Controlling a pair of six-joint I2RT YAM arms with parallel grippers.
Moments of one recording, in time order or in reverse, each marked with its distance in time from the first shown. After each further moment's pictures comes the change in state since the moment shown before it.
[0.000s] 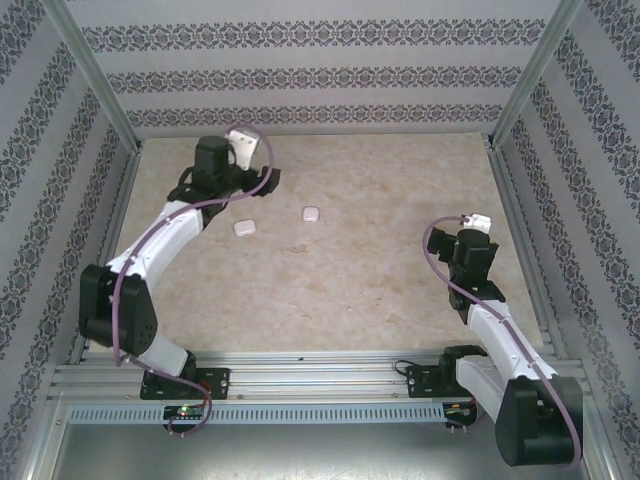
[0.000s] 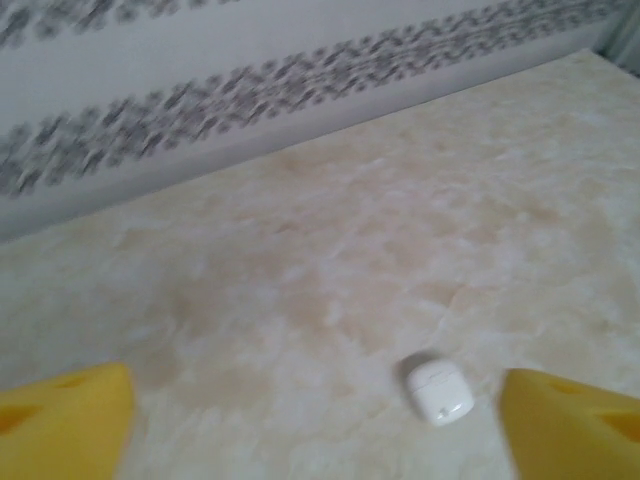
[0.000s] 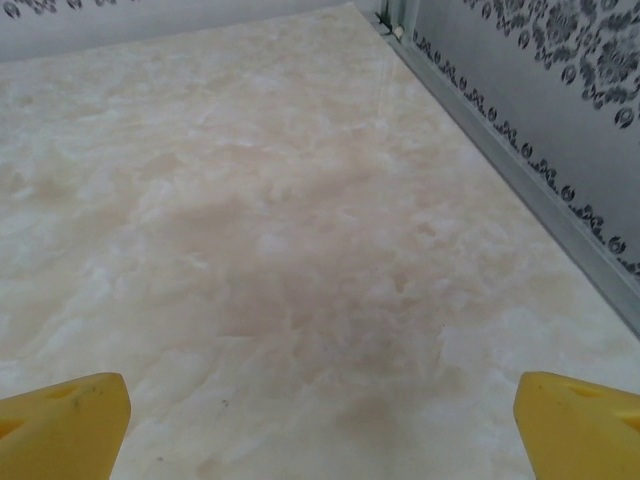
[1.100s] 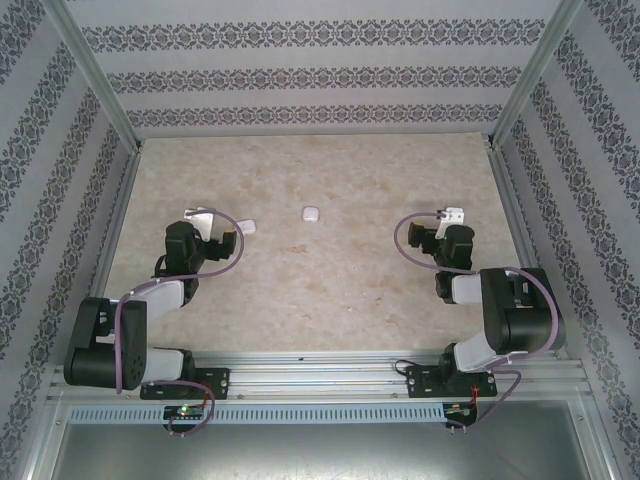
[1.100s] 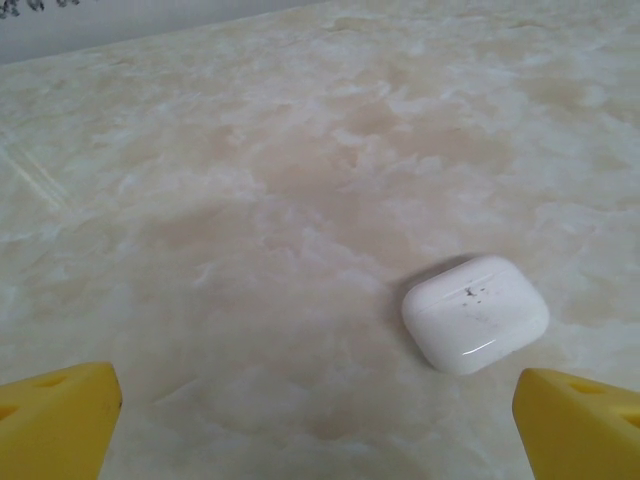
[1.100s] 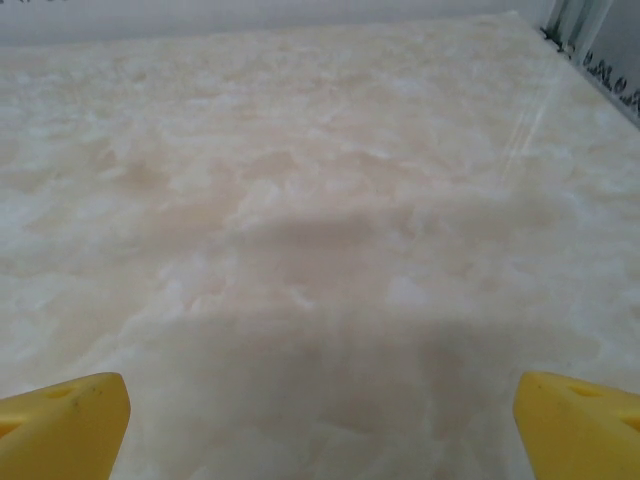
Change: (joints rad) left arm 0.198 -0.174 -0.784 0.631 -0.138 0.063; right arm -0.015 0.572 -0.016 0.700 -0.227 -0.112
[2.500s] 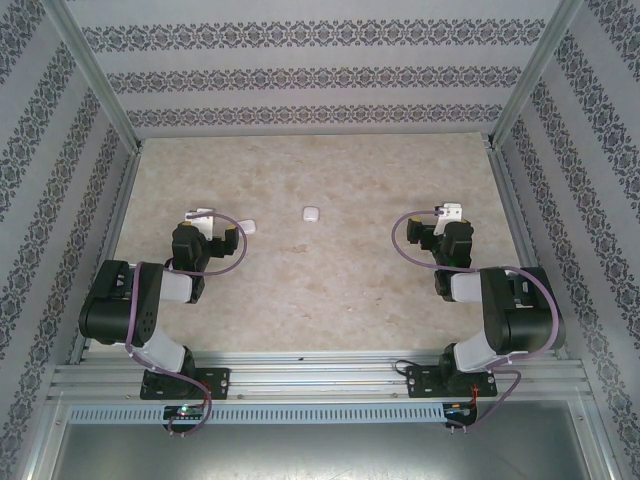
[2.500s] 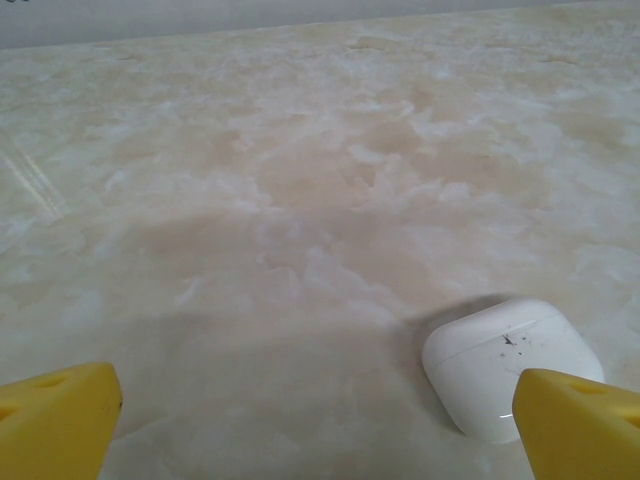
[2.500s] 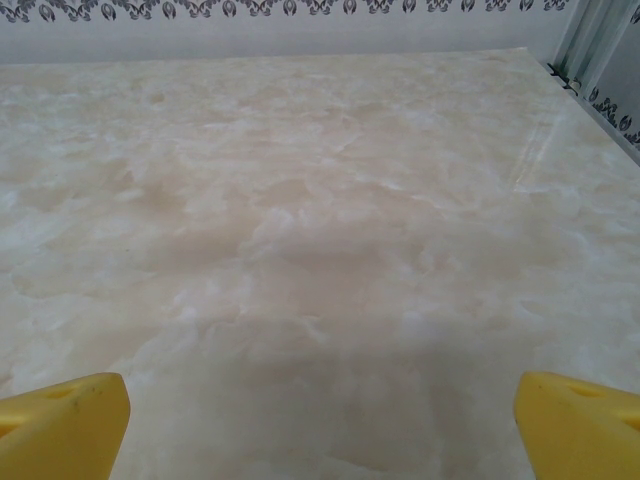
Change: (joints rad) left arm 0.000 0.252 -0.028 0.352 -0.035 -0.099; right arm 0.015 0.000 0.014 0.010 -0.001 -0.029
